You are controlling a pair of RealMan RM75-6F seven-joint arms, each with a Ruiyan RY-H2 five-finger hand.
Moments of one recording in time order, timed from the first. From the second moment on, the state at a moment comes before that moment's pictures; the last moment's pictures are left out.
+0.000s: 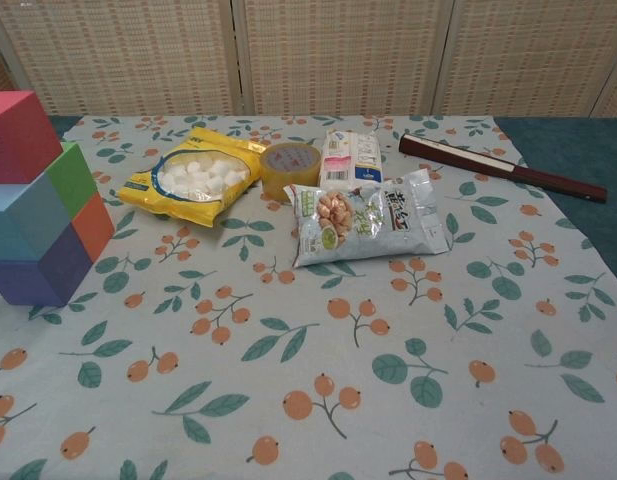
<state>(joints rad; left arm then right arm) -0.14 -1.24 0.00 -1.37 1.68 1.59 0.02 0.19 -1.27 -0.10 -1.45 -1.85 1.59 0.20</state>
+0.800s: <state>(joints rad) -0.41 -1.15 -0.12 -1.50 1.57 1.23 -0.14 0.19 -1.26 -0.09 -1.45 -1.82 1.55 0.22</state>
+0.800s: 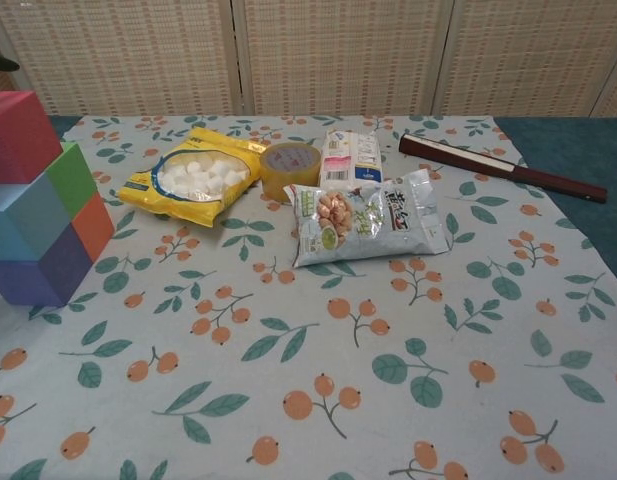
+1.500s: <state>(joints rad) -0.52 -1.14 -0.16 -1.50 1.41 1.08 -0.06 0.19 -1.25 -0.07 -1.47 -1.79 1.54 0.18</state>
